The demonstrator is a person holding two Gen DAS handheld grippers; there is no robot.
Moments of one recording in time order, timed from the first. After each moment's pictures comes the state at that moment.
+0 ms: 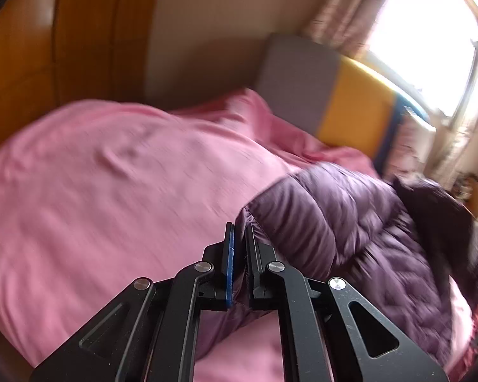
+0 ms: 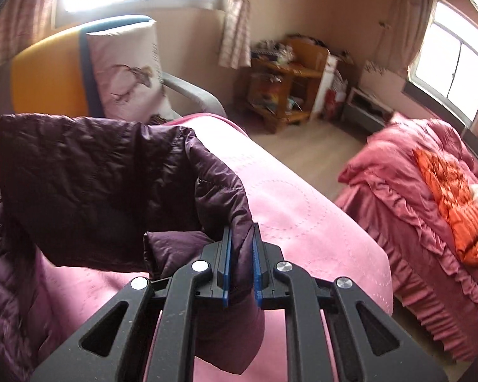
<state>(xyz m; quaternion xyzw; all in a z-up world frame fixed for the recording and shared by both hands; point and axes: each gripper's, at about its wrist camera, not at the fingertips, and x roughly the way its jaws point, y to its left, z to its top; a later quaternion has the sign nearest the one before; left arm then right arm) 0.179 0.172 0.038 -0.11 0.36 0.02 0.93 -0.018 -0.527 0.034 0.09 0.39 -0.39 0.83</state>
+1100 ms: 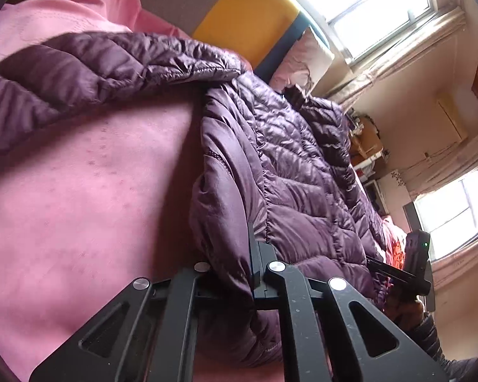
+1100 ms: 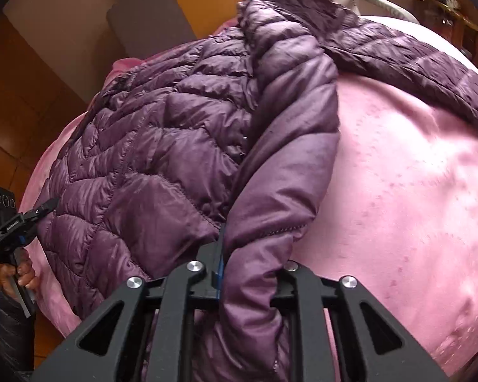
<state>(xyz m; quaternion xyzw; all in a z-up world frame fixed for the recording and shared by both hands) 0.176 0.064 -0.068 -0.21 0.47 -0.31 0.80 -0.007 -0.323 -0.053 0.19 0.52 0.03 0.83</state>
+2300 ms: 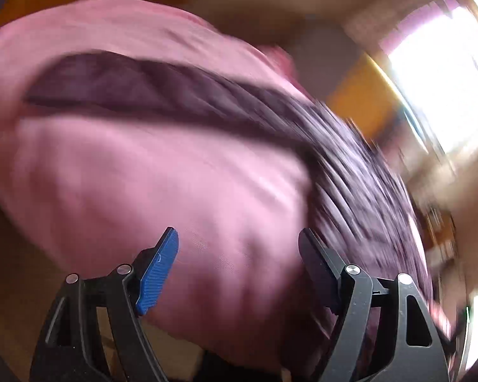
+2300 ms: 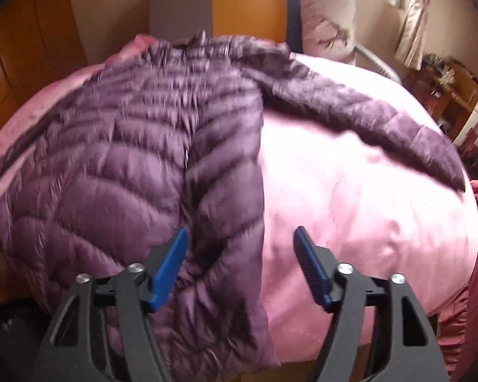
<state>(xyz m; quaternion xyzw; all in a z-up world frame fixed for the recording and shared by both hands) 0.025 0.244 -0.042 -0.29 0.41 0.03 0.86 -0.094 -0.264 -0.008 0.02 0.47 -0.02 0.88</state>
